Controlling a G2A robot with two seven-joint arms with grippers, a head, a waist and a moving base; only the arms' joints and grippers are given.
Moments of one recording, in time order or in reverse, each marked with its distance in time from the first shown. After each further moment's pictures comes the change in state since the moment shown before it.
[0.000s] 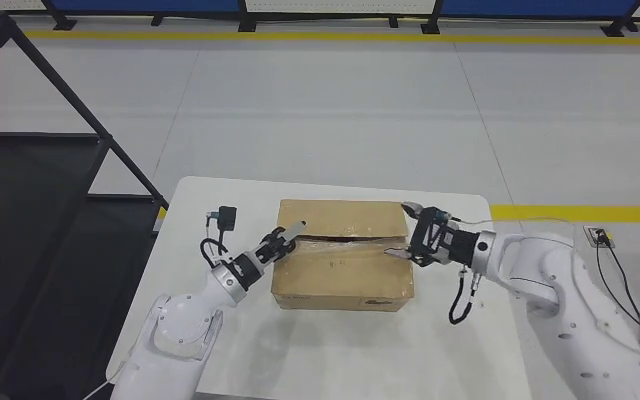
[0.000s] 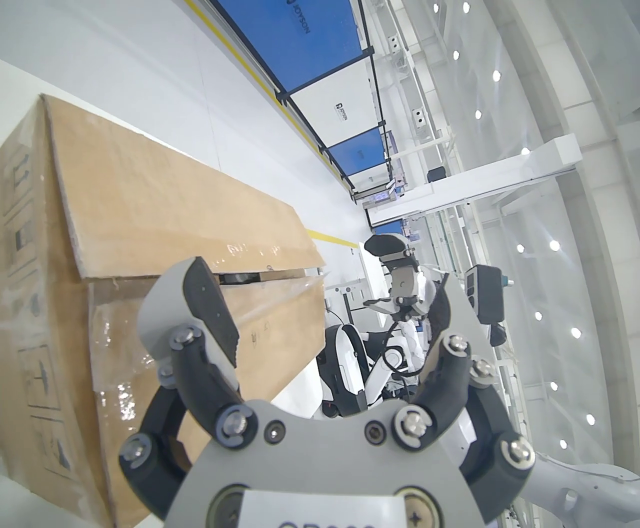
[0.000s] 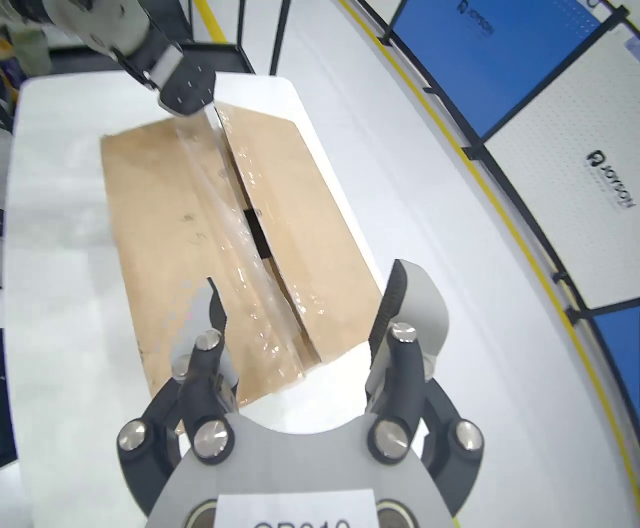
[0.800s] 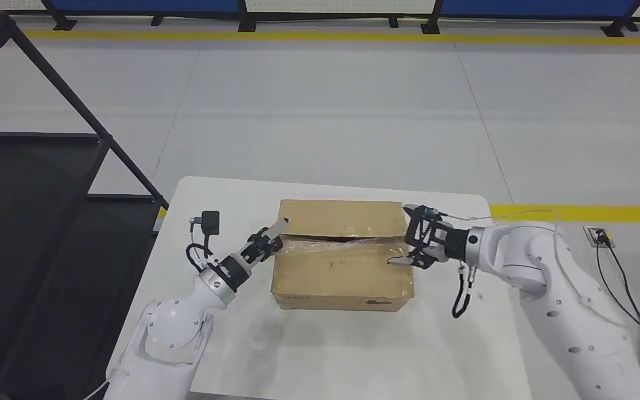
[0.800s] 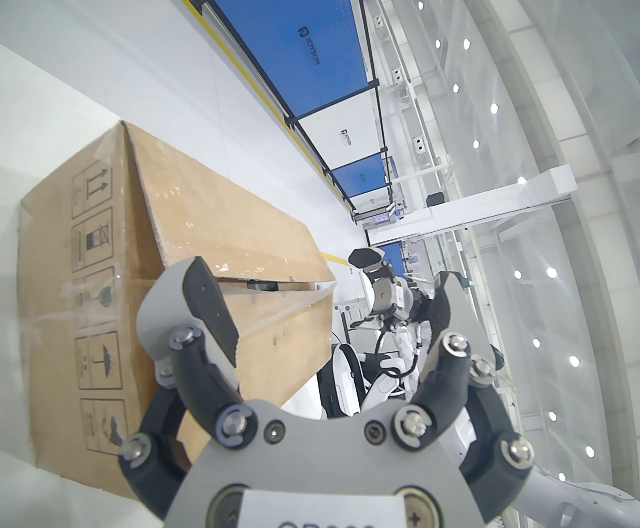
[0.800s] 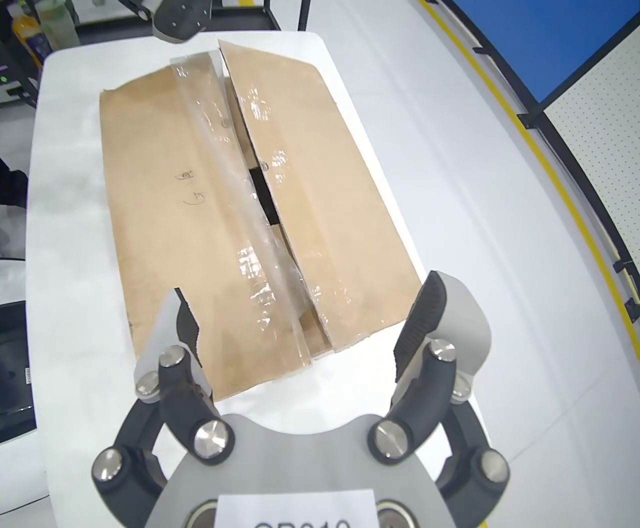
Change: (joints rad) left arm 0.035 0.011 -0.043 -0.002 -0.029 -0.003 0.040; right arm 0.084 -0.007 -0.101 0.119 -0.074 -0.005 0.068
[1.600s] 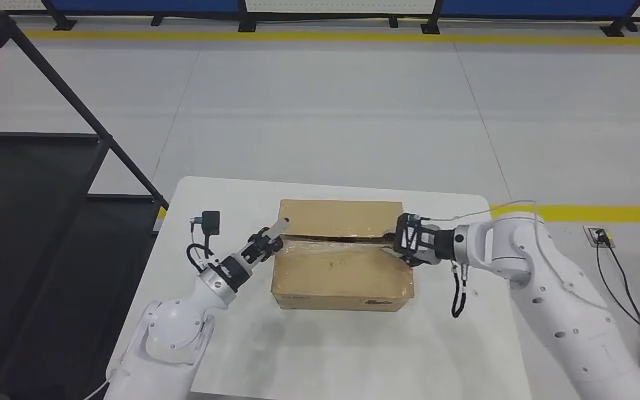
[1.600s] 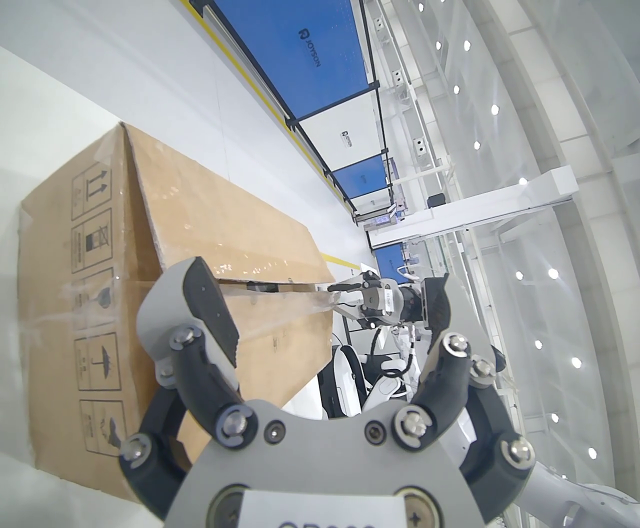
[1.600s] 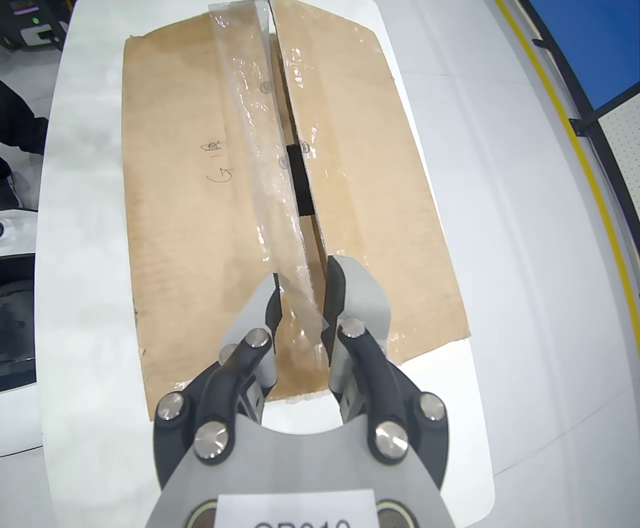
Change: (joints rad) left arm -0.001 0.005 0.010 -0.004 0.002 0.003 0.014; right arm 0.081 -0.004 -0.085 0.069 0.016 -0.118 0.002
